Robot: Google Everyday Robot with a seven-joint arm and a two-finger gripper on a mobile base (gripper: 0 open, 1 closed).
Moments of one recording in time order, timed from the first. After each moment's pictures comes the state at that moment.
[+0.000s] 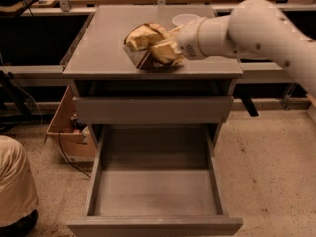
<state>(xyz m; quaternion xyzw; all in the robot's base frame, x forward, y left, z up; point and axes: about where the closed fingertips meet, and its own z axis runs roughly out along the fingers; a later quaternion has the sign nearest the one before) 0.677 -0.021 0.950 -0.45 0.70 0.15 0.54</state>
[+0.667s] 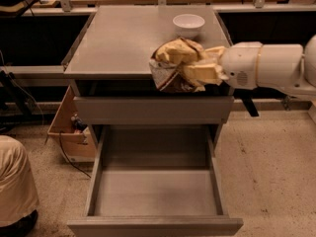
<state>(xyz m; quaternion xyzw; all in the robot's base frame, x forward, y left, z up) 0.572 -0.086 0.953 -0.43 0.67 0.25 0.55</state>
